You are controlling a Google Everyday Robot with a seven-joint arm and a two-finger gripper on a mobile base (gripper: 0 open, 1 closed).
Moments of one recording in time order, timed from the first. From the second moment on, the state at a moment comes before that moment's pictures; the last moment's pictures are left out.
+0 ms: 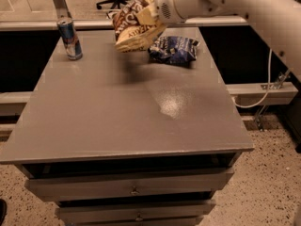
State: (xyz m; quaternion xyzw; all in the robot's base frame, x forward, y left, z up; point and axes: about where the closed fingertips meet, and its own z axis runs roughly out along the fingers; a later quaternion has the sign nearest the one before) arm 0.723 -0.003 0.994 -0.38 0.76 0.18 0.50
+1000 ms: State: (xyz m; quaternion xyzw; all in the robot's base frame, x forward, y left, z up) arm 0.781 0.074 0.957 -0.38 0.74 0.21 0.51
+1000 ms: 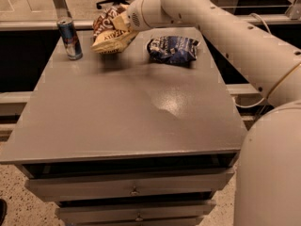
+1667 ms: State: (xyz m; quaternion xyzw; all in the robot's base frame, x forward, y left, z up) arm 0.788 0.107 0.933 -0.38 0.74 0.24 0.50
